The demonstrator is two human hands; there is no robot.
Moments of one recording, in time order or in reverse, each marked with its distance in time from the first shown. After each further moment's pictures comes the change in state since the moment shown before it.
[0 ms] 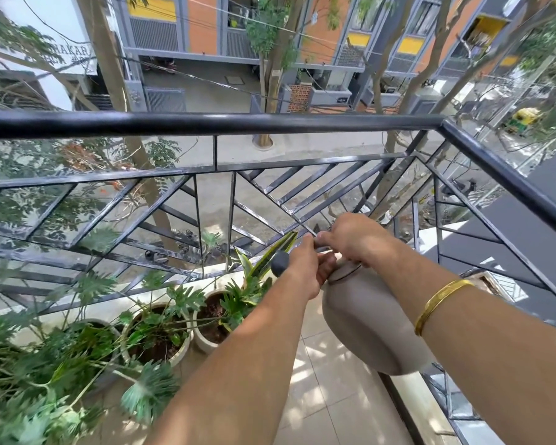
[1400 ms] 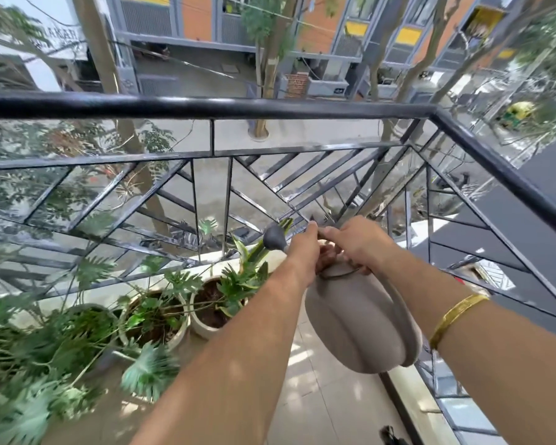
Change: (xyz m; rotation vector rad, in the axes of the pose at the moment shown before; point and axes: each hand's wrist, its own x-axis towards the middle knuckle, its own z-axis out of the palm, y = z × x) left_hand -0.009 -0.017 -0.002 0.115 -0.048 0.070; right_hand -0.043 0.020 0.021 0.293 -0.006 0.124
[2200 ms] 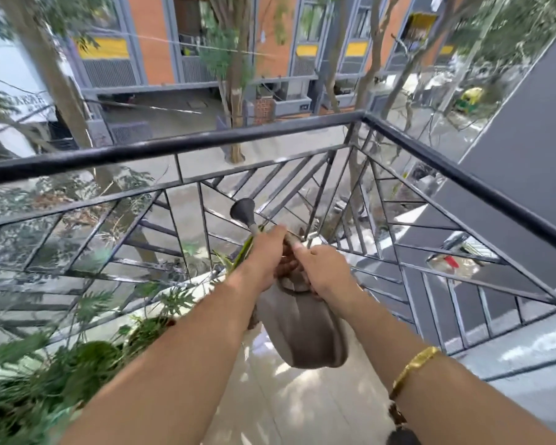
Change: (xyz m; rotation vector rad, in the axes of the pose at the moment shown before) left_hand -0.106 -0.004 0.007 0.374 -0.010 0.188; right_hand -0.120 0.050 0.036 0.527 0.254 -0.074
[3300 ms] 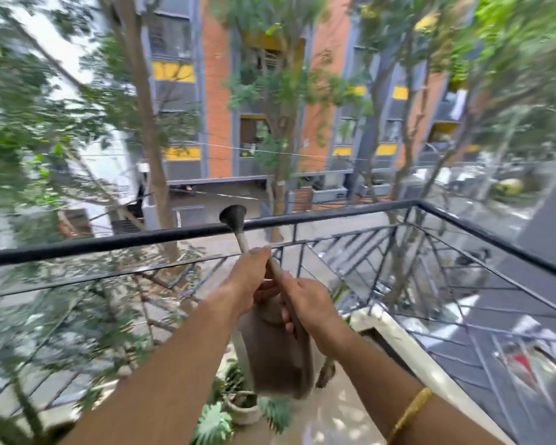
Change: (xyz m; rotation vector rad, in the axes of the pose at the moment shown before) left_hand -0.321 0.128 -0.331 0.011 0.113 0.226; right_hand -0.331 -0.274 0.156 0.451 -0.283 -0.170
